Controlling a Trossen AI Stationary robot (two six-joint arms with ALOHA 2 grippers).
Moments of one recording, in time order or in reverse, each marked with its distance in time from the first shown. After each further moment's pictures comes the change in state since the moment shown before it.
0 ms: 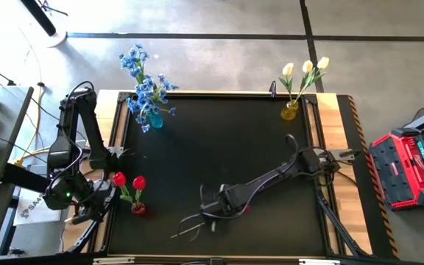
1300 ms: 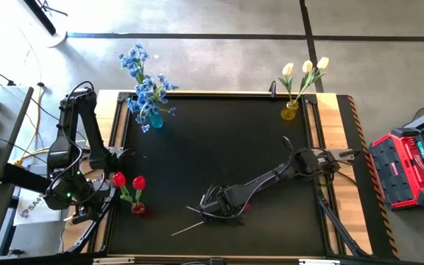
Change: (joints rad) left arm 0.000 0.000 0.001 -0.029 0.081 -0.060; right arm 0.002 0.032 -0.061 0.098 -0.047 1.682
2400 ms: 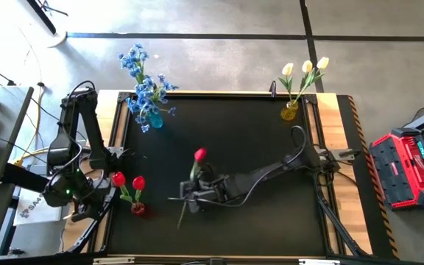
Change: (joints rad) left arm 0.000 -0.034 0.000 0.004 -0.061 0.041; right arm -0.040 -0.049 0.244 0.042 0.683 -0.758
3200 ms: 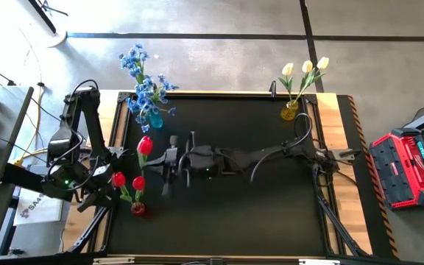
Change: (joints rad) left arm 0.000 -0.092 0.000 -0.014 -0.389 0.170; right arm -0.134 0.000 0.207 0.802 -0.405 -1.460
